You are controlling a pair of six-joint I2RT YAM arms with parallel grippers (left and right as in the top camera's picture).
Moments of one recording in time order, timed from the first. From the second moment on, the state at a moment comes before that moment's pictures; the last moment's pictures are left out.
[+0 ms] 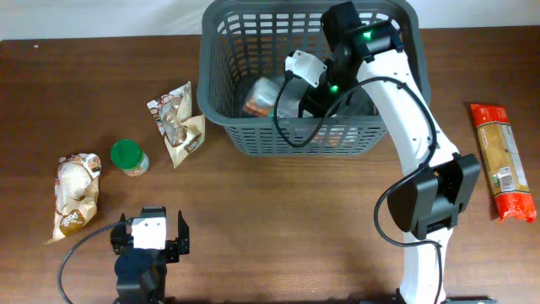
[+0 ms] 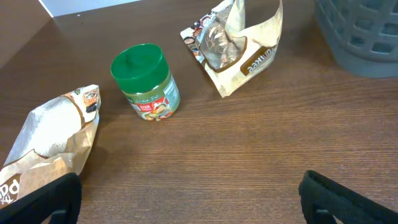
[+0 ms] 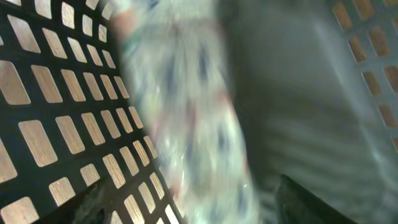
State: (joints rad) left arm 0.01 0.01 0.19 -0.62 -0.15 0.14; right arm 0.31 2.17 2.23 -1.38 -0.32 -0.74
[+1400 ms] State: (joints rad) left arm 0.01 0.01 0.19 -0.62 -0.15 0.14; right arm -0.38 2.14 2.82 -1.69 0.29 0.05
